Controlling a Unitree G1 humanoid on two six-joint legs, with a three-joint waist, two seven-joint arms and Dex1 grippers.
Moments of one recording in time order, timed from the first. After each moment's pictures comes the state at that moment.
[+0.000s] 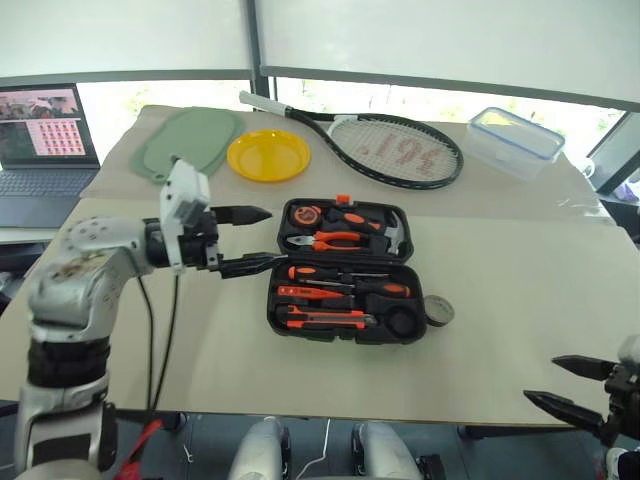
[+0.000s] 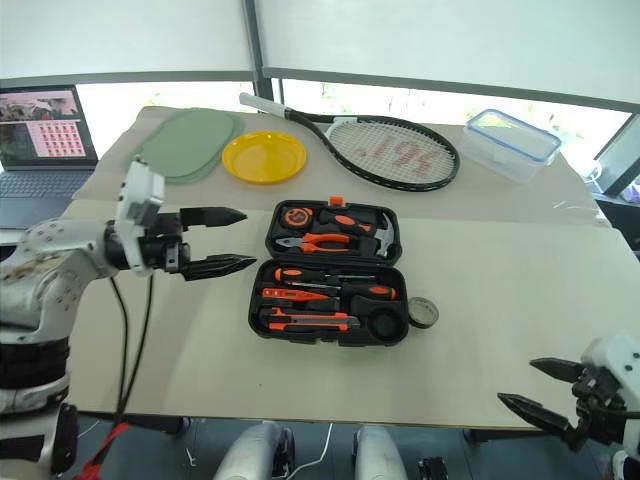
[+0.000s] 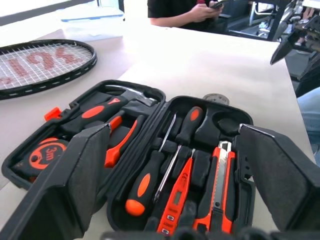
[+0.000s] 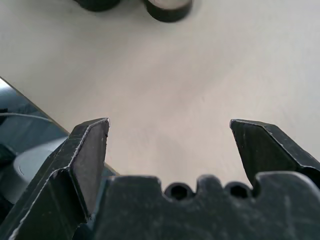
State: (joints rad) left arm -0.48 0.72 0.17 -0.32 -0.56 0.72 -1.19; right arm 0.56 -0.95 -0.74 -0.38 0.55 0.55 1.11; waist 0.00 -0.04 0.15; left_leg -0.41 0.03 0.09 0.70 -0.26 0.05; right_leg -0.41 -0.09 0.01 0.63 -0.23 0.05
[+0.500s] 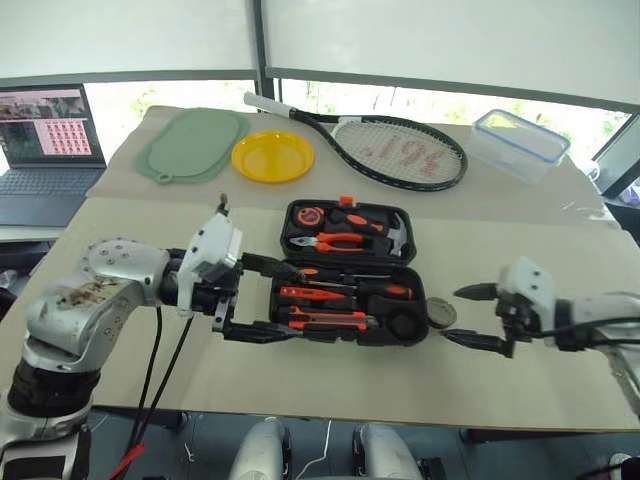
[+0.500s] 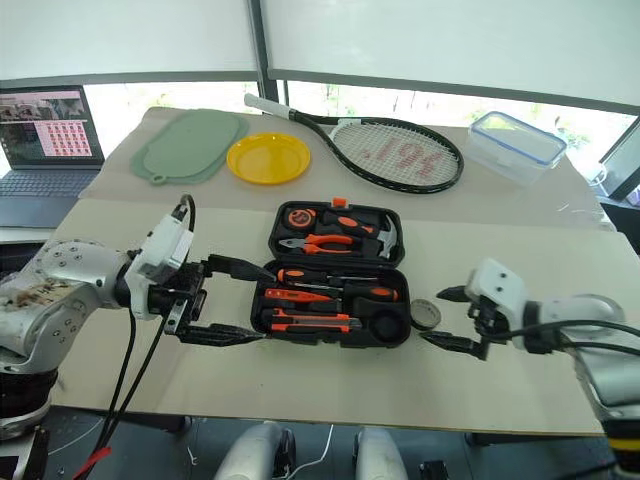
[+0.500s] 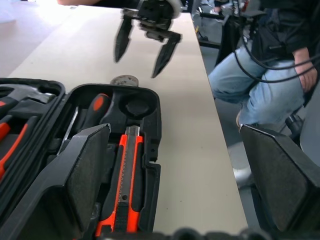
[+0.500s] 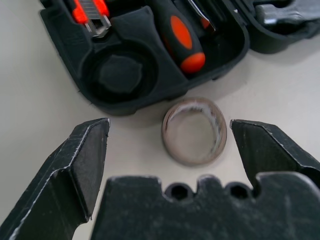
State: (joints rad) left arm -0.43 0.83 -0.01 -0.44 -0.64 0.65 -1.32; right arm -0.15 -0.96 -0.02 -0.18 0.31 0.43 1.11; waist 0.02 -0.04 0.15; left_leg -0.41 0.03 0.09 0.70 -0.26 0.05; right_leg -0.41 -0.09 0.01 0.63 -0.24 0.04
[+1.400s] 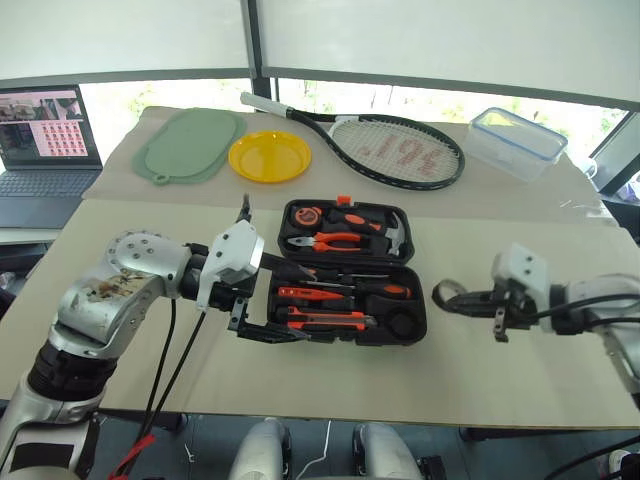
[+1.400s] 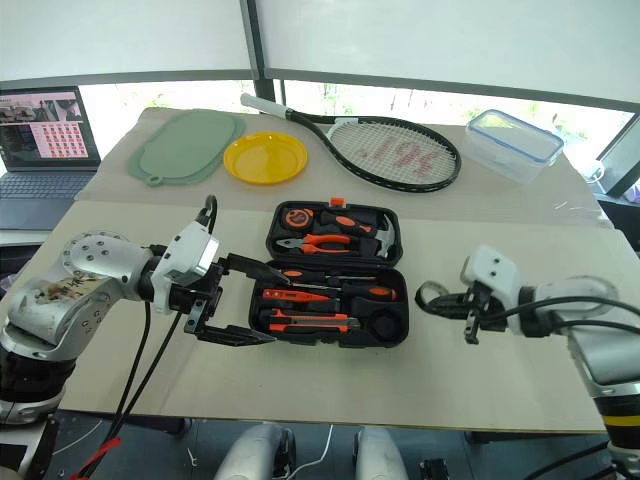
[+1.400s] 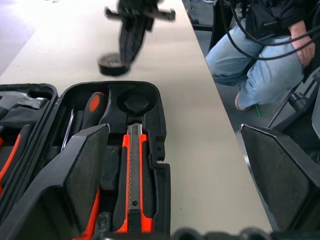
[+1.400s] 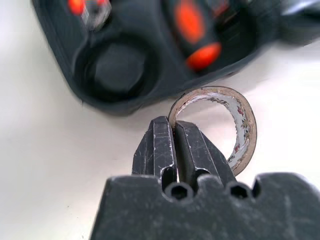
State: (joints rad) left arm -0.51 0.82 -0.12 -0.38 -0.57 0.56 -1.33; right arm -0.21 -1.01 -0.09 -0.21 0.35 0.54 1.15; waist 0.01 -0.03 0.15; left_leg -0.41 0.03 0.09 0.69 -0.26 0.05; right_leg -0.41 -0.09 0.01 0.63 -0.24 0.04
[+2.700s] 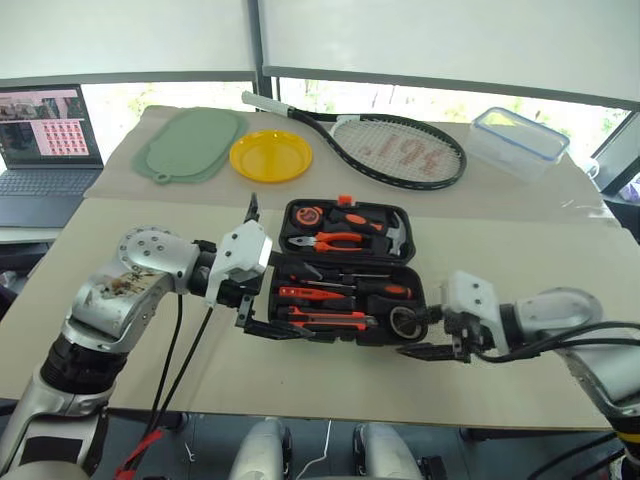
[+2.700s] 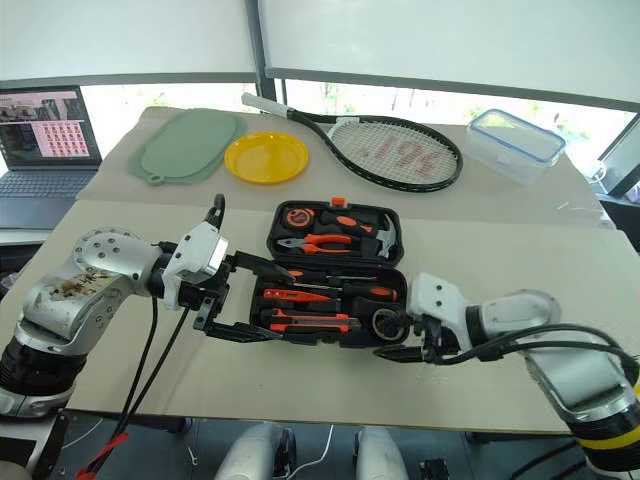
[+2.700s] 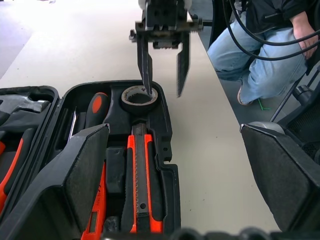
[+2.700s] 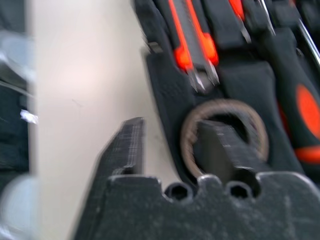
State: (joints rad) left arm -0.54 0.79 -0.15 -0.34 -0.53 0.52 -1.32; right arm -0.23 -0.98 -0.01 -0.53 0.51 0.67 1.11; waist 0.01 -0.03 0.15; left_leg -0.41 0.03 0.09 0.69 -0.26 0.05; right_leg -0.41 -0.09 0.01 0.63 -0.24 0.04
